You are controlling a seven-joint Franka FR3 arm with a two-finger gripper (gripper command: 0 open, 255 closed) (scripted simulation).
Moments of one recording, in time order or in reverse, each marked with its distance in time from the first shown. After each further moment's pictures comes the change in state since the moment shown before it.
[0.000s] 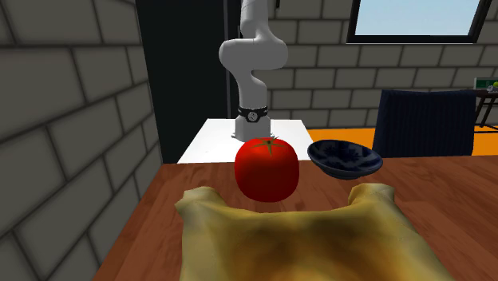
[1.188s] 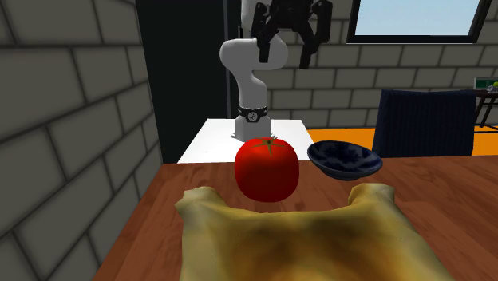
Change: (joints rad) arm -0.162 0.415 0.251 0.010 0.024 0.503 0.697
